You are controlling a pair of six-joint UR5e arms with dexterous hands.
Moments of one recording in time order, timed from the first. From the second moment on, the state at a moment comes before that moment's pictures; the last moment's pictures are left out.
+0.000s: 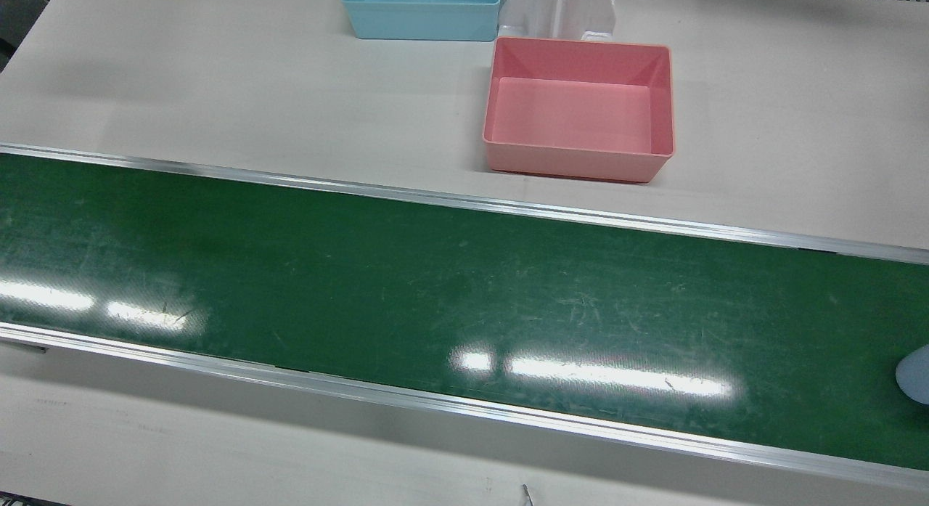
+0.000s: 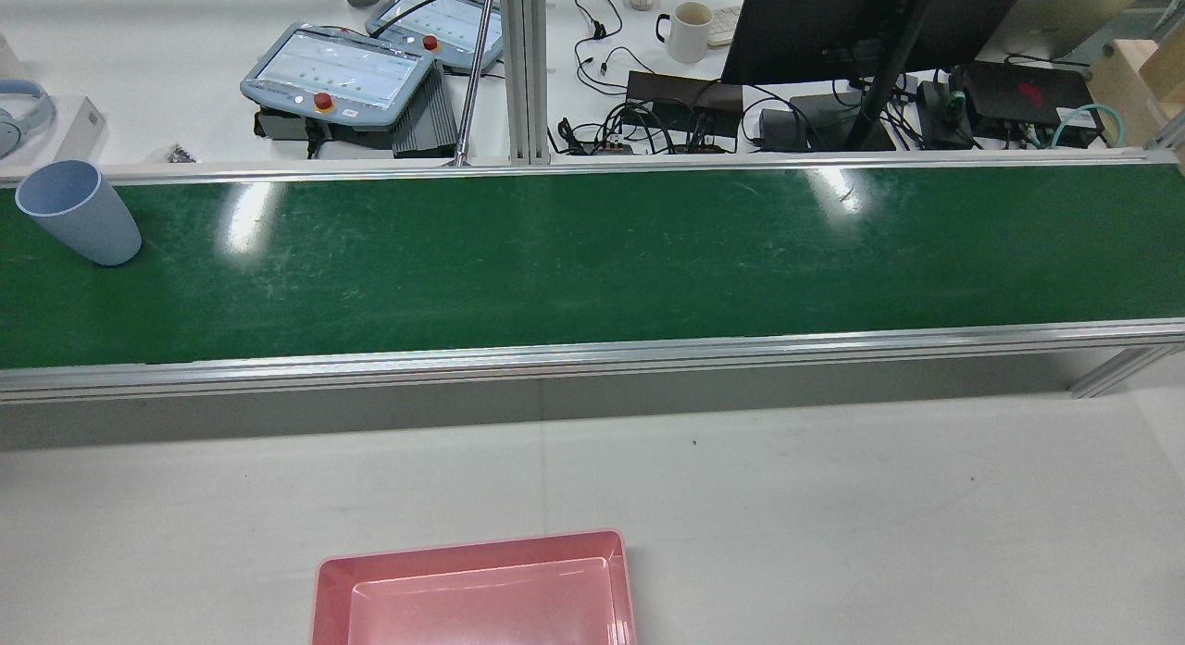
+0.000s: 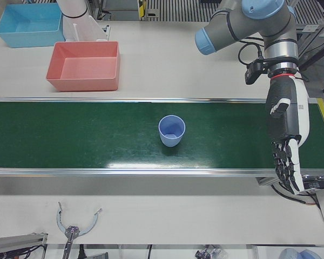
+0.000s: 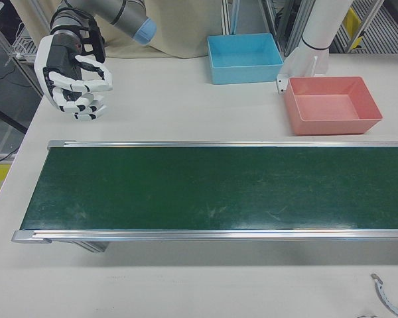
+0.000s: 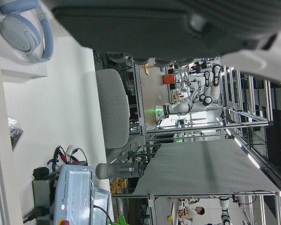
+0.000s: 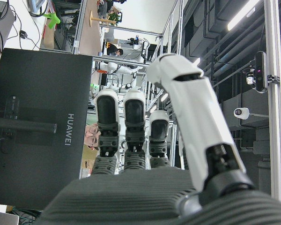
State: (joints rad) left arm -1.45 -1.82 -1.73 0.53 1.64 0.11; right arm 1.50 -1.83 2.02 -3.09 -1.56 -0.08
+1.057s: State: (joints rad) left arm -1.45 -1.82 -1.73 0.53 1.64 0.11; right arm 1.50 -1.83 2.02 -3.09 -1.56 -0.08
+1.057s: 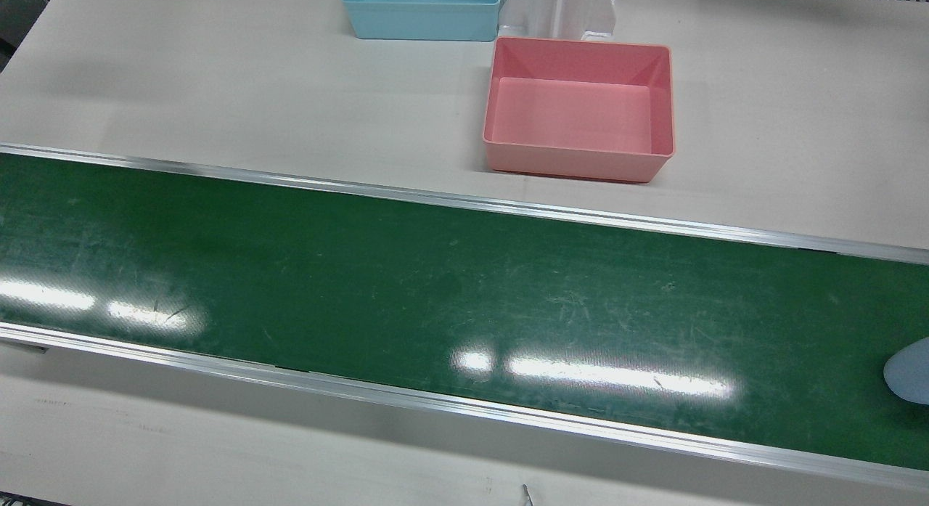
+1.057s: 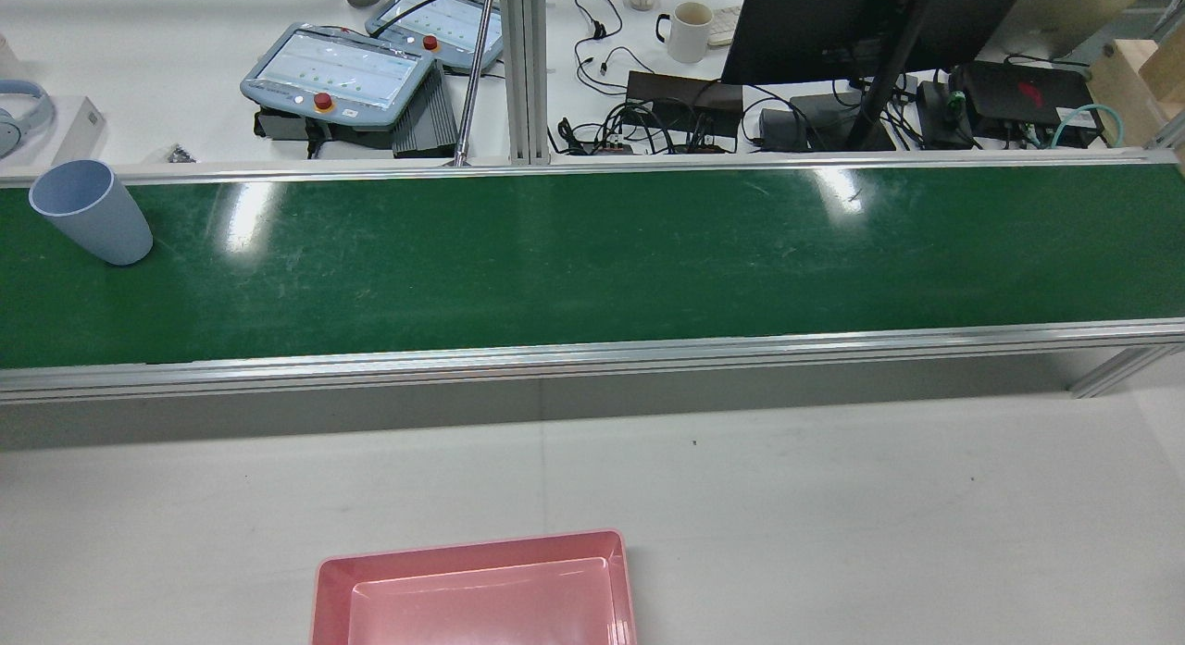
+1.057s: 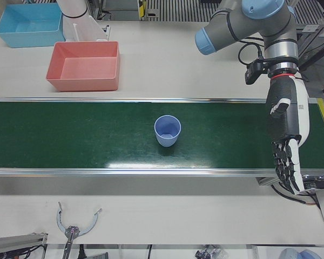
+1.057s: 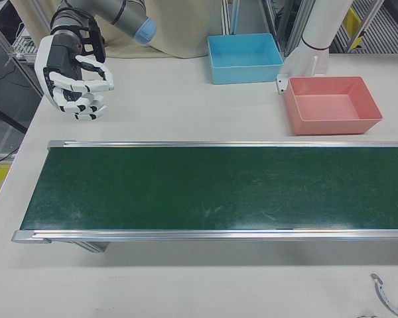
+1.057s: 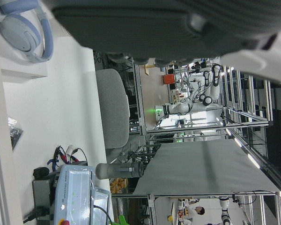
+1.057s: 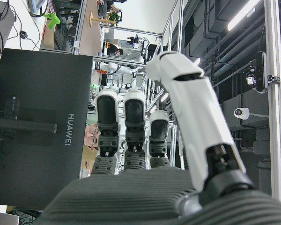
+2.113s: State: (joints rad) left arm -1.45 -1.82 -1.73 0.53 1.64 0.11; right arm 1.50 -1.83 2.02 -3.09 -1.56 -0.08
